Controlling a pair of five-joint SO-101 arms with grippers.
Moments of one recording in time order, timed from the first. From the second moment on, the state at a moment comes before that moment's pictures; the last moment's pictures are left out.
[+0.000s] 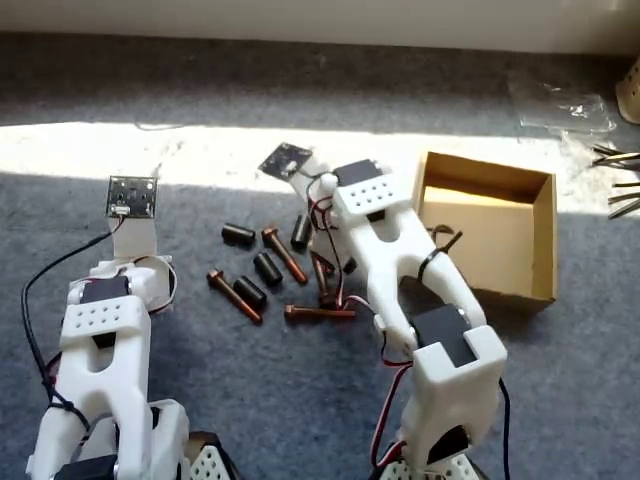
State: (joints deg) left arm -18.8 -33.5 64.1 38.7 -5.3; right arm -27.3 16.6 -2.4 74.5 34.5
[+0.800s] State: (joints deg) left arm -13.7 -33.5 65.5 37.8 -9.8; right arm -35.6 0.7 -39.6 99.8 21.9
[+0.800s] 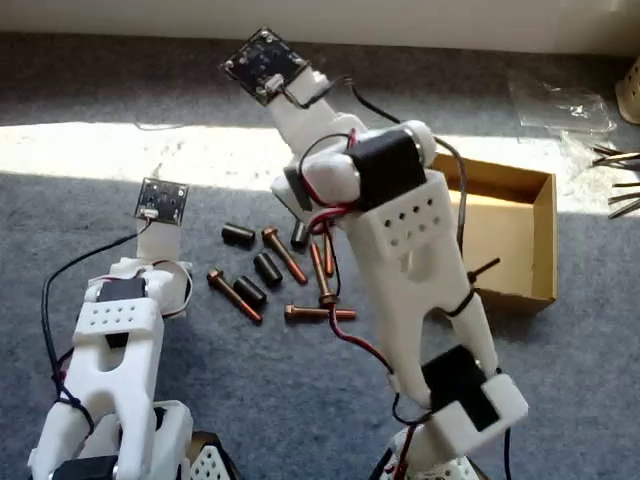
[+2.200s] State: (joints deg) left arm -2.6 -33.5 55.7 53.8 24.2; right arm -20.6 -68.2 64.0 57.2 18.6
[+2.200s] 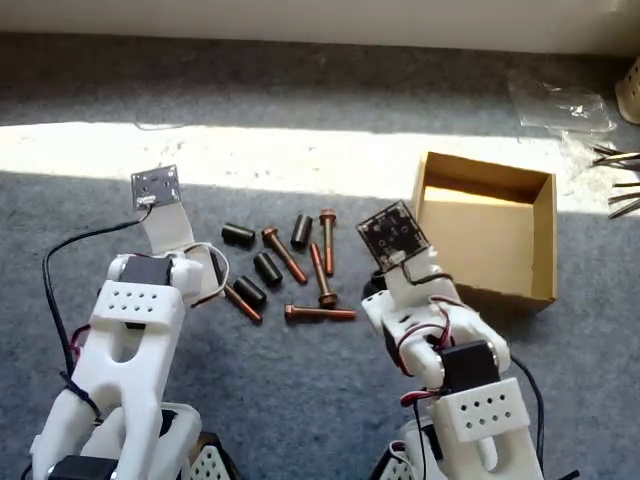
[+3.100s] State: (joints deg) left arm 5.2 -33.5 55.7 50.2 41.2; right arm -23.3 -100.7 89.3 46.0 9.0
